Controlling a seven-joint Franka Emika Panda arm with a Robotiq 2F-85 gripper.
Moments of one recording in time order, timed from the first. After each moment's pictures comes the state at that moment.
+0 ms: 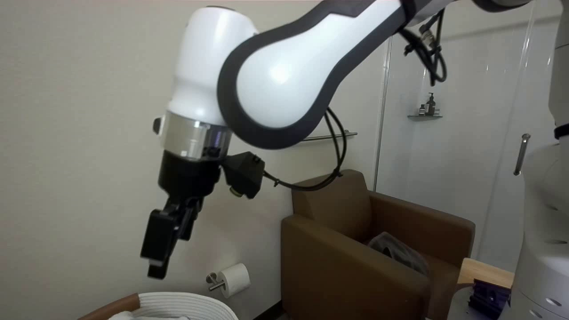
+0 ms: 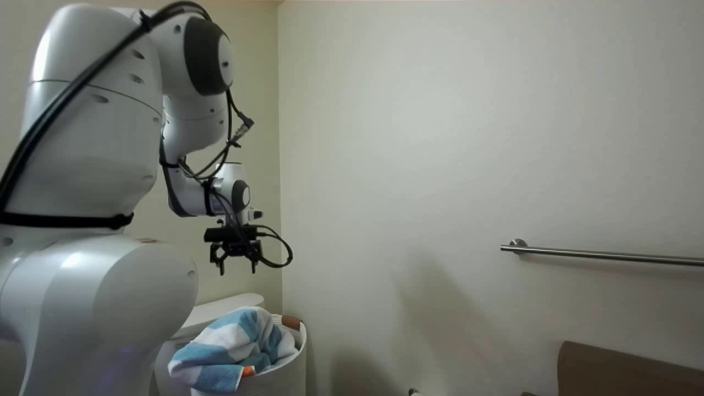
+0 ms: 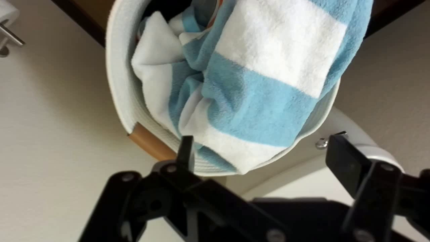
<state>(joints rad) 0.25 0.12 0.48 -2.17 -0.06 2.57 0.00</state>
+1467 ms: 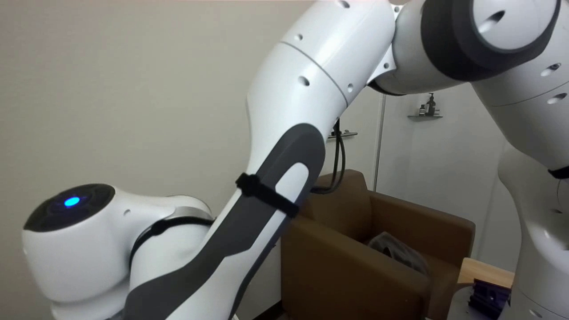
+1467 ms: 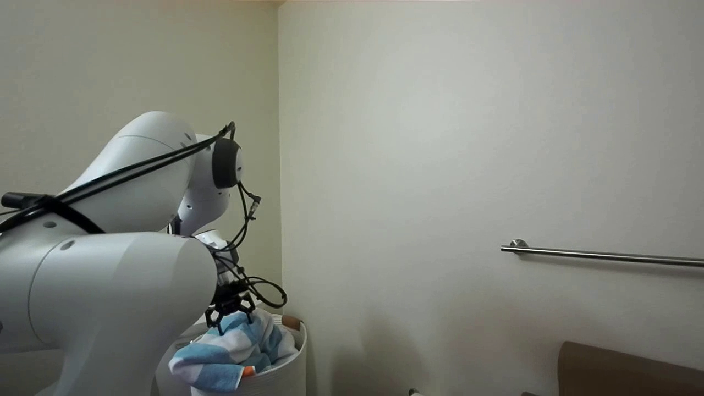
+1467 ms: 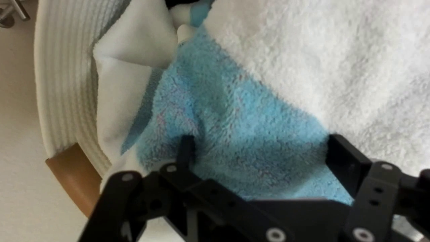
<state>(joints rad) 0.73 0.73 0.09 -1.70 -0.52 2.49 0.24</state>
